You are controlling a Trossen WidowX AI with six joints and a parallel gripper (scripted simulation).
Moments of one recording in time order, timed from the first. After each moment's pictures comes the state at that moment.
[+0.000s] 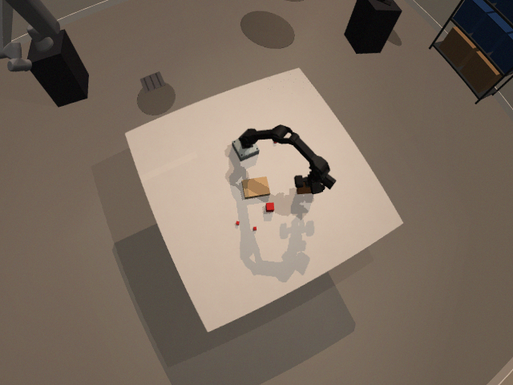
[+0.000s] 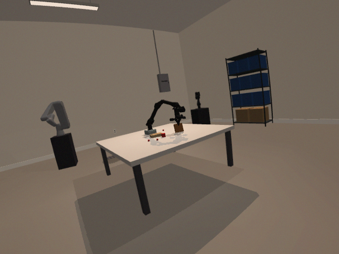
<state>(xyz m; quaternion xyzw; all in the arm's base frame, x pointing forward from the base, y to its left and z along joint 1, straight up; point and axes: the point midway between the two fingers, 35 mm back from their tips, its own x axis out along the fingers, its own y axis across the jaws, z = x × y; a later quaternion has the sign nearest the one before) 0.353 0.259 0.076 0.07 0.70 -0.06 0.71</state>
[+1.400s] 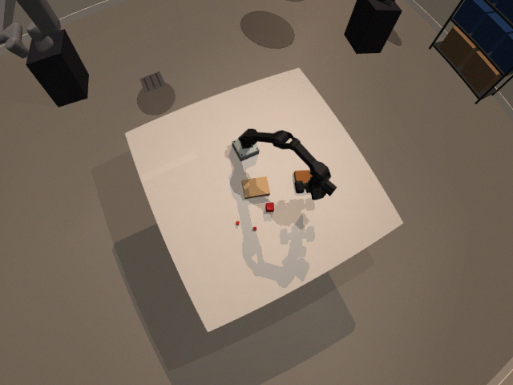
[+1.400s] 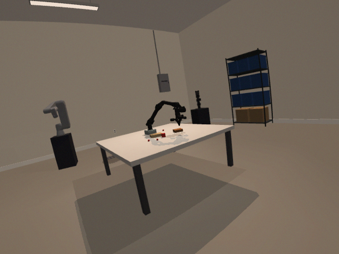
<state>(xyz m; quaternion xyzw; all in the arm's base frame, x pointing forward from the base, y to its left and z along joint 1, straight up) 0.383 0.252 0.077 0.07 0.69 -0.06 0.72</state>
